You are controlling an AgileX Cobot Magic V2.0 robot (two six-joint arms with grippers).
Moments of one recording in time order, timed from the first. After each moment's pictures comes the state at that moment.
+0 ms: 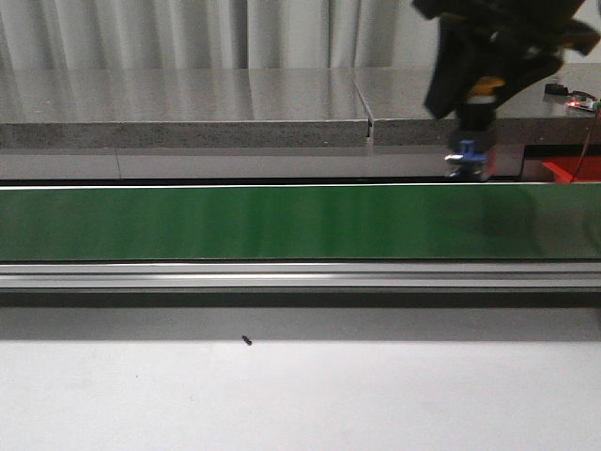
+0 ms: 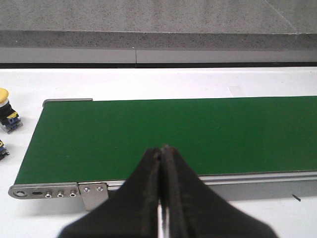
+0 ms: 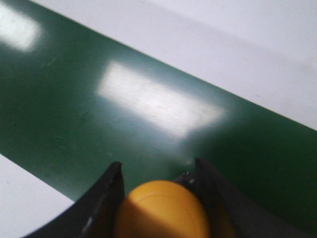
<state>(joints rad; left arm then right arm) 0.06 0.47 -0.50 -0.42 0.52 0.32 0.17 1.61 -1.34 0.35 0.84 -0.27</state>
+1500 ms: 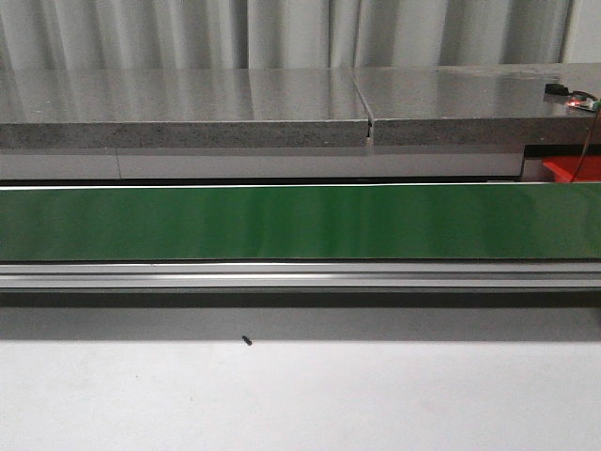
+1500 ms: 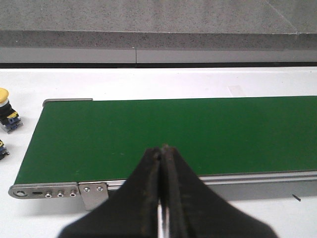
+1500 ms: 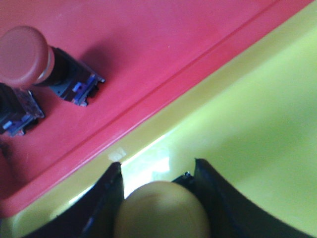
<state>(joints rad) 0.06 0.47 -0.50 -0.42 0.52 0.32 -0.69 1.71 -1.10 0.45 0.49 -0.25</state>
